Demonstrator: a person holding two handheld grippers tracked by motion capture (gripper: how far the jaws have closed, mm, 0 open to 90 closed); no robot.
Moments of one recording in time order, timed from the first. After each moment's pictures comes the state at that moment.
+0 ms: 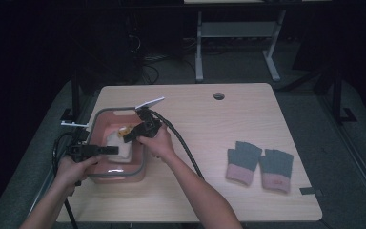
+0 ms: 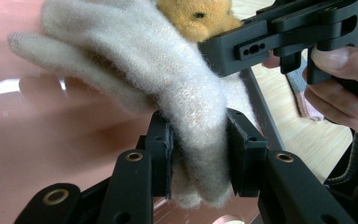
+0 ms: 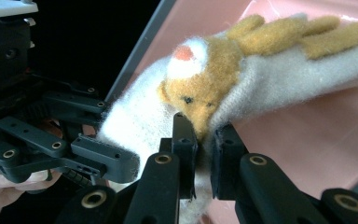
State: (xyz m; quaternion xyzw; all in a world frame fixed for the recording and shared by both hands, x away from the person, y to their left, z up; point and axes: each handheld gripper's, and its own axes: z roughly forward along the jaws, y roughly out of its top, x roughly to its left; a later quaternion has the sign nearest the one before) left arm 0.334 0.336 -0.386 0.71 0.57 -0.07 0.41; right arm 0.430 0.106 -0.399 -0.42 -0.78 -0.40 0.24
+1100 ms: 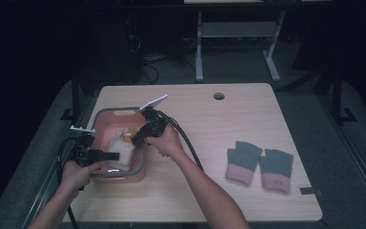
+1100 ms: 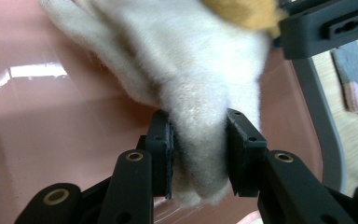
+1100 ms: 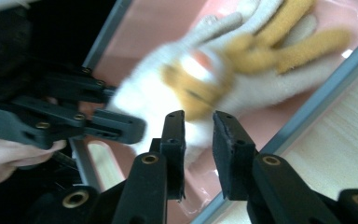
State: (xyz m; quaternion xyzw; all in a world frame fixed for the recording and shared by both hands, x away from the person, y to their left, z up) left arm 0.331 0.327 -0.400 0.72 0.60 -0.04 0.34; right arm 0.427 0.087 -0.389 -0.42 -0.81 -0.34 0.22
